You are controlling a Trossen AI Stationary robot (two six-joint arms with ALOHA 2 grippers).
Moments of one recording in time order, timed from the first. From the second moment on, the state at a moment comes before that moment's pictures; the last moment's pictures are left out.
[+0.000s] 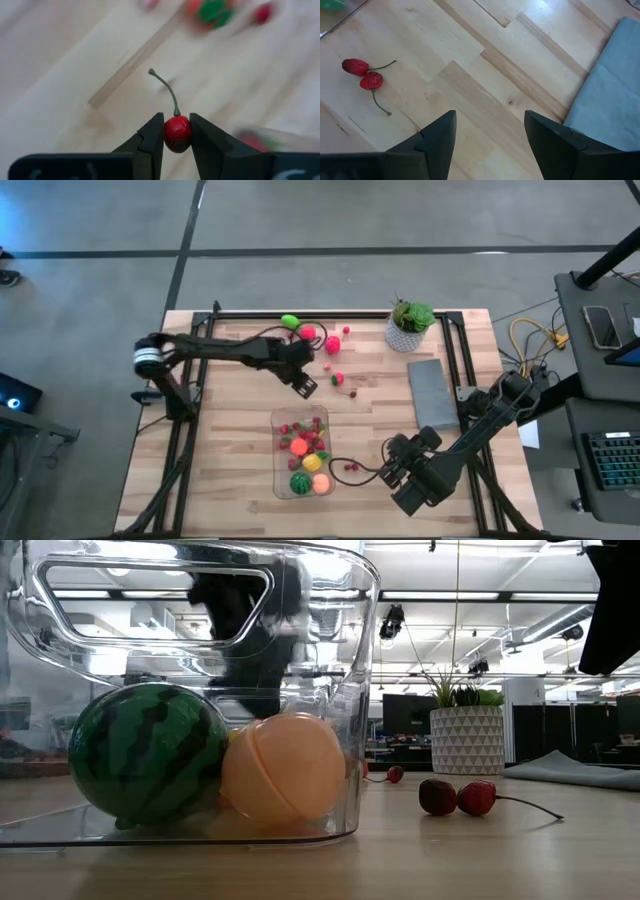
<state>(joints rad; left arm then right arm) 0.23 1.67 1.16 -0.61 0.04 -0.57 0.77 1.80 1.33 -1.28 0.52 1.61</state>
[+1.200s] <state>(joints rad) -0.32 1.48 1.16 -0.64 -0.04 -0.99 0.78 1.72 1.36 -1.25 0.50 1.53</state>
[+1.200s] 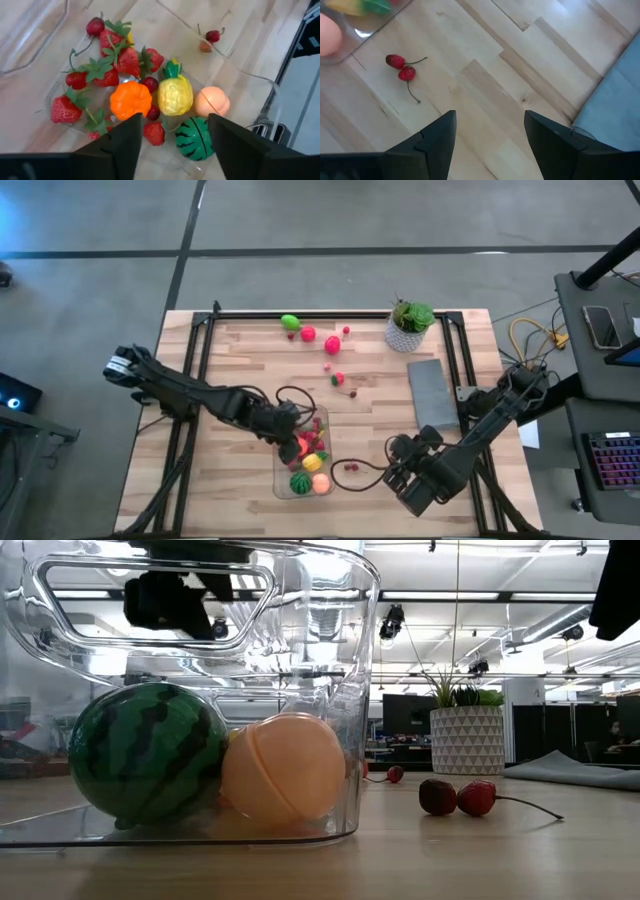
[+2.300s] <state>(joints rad) -0.32 1.33 1.16 -0.94 -0.15 -0.98 0.61 1.72 0.99 -0.35 0.35 0.56</state>
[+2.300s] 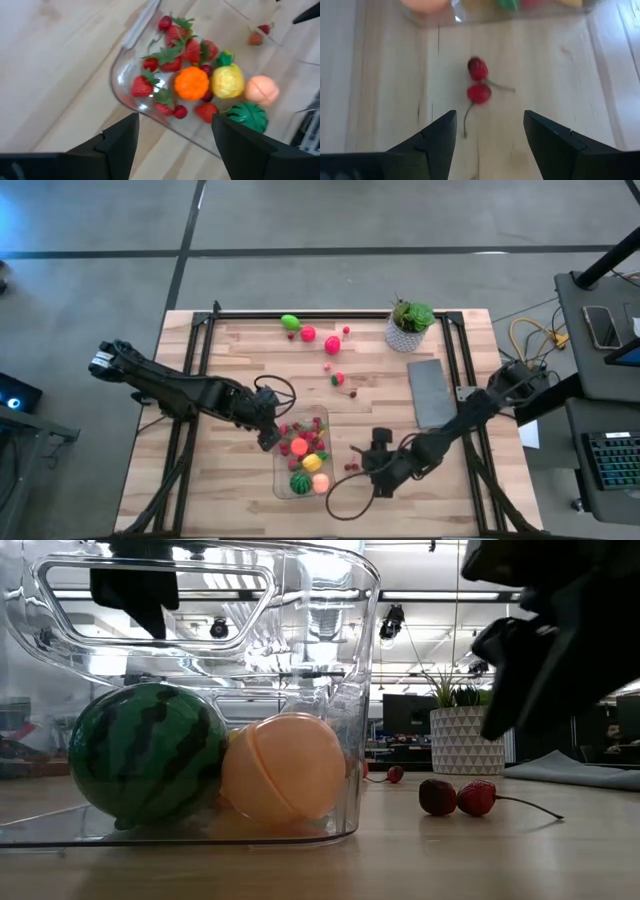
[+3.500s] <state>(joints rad) -0.31 1.33 1.16 -0.96 -0.20 -0.88 0.58 1.87 0.99 -0.19 0.33 0.59</state>
